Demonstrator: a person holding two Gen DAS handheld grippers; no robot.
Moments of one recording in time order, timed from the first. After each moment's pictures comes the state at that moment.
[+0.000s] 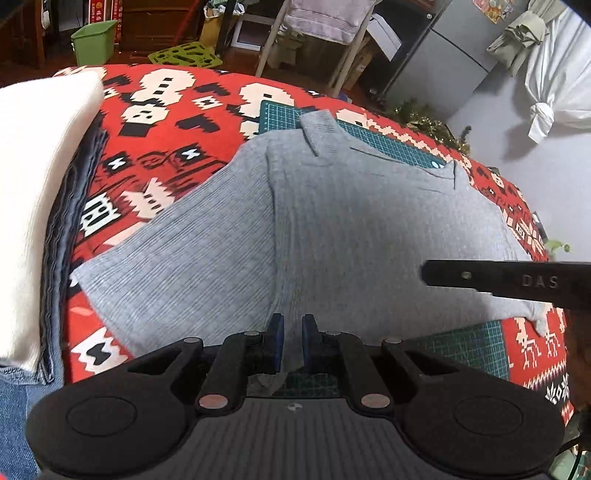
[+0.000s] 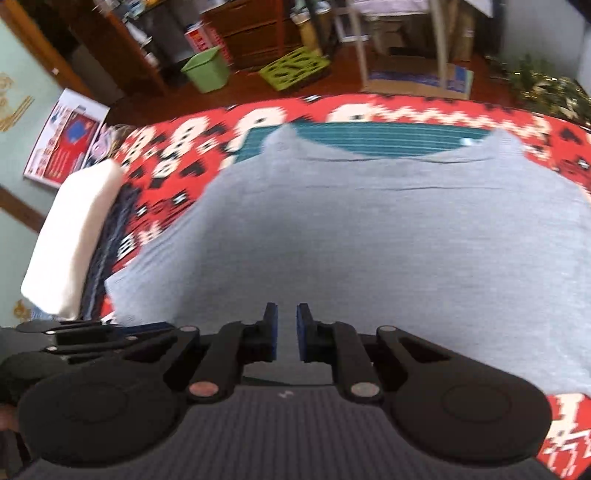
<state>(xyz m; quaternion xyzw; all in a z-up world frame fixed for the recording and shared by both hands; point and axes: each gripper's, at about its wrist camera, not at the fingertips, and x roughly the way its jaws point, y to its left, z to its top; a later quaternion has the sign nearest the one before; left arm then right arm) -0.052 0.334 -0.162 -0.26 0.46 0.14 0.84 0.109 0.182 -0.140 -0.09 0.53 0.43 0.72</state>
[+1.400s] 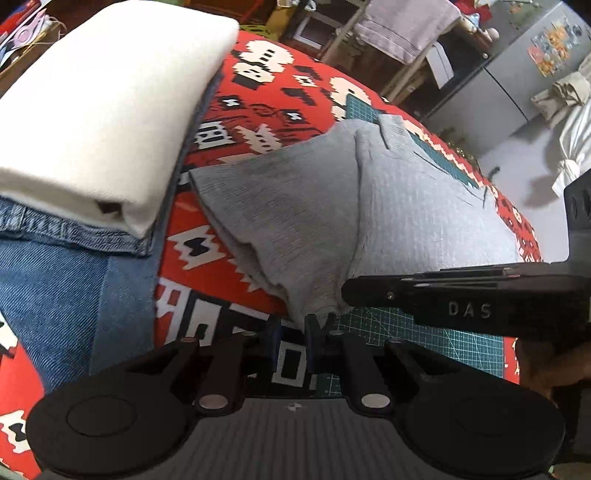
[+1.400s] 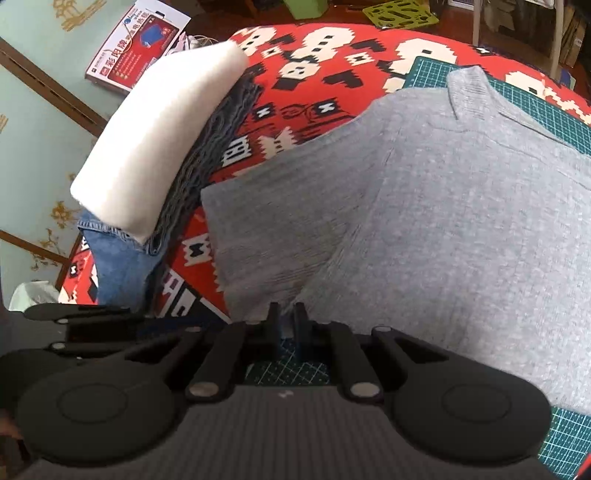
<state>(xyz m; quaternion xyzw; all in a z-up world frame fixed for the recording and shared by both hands) -0.137 0.354 -0.168 -0.35 0.45 0.19 0.80 0.029 0.267 -0.167 -0.17 0.56 0.52 0.62</state>
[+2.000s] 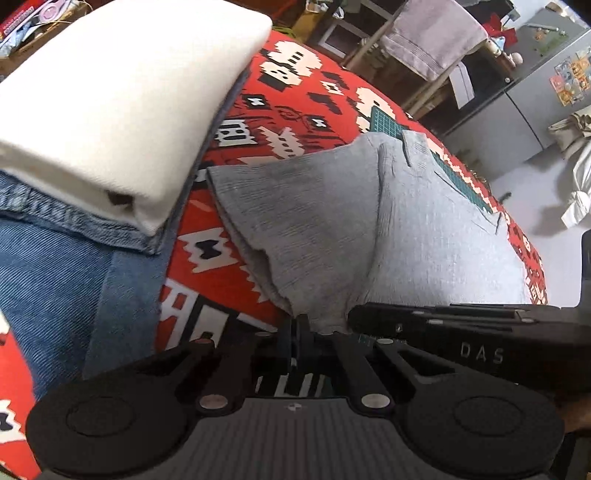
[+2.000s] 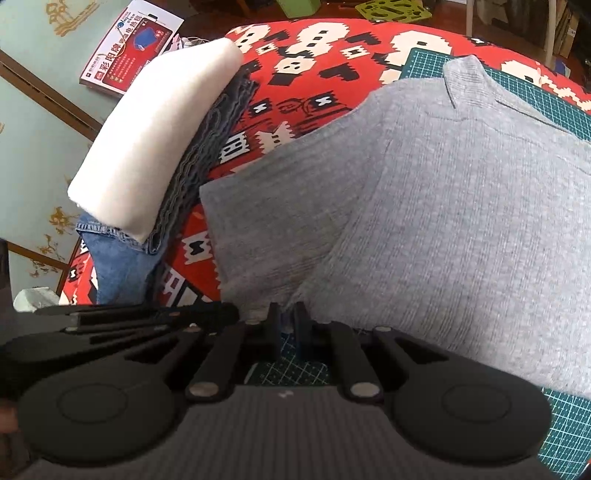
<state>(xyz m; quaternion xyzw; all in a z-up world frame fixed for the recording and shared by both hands) -0.138 0.362 -0.174 -0.39 0.43 0.23 0.78 0.025 0.265 -0.168 -0.16 0.57 0.52 0.62</state>
